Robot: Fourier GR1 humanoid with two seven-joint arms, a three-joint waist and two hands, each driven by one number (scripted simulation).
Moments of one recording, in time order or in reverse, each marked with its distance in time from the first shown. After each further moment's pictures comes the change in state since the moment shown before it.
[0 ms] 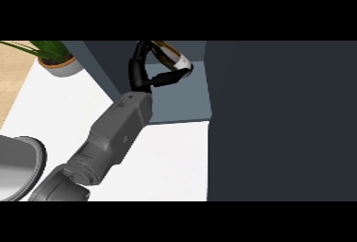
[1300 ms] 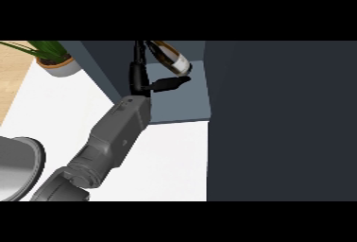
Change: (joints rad) left arm 0.027 -0.003 0.008 0.001 -0.041 -0.096 -0.094; right arm 0.021 0.015 0.037 0.007 0.003 0.006 -0.032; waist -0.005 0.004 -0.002
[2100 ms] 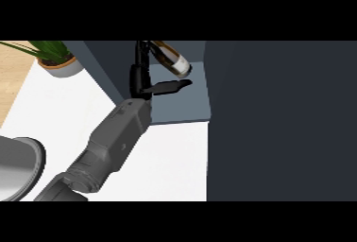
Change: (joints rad) left arm 0.058 0.000 -0.079 -0.086 0.095 -0.100 0.012; right arm -0.023 -0.004 0.026 -0.006 0.011 -0.034 0.034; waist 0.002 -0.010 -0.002
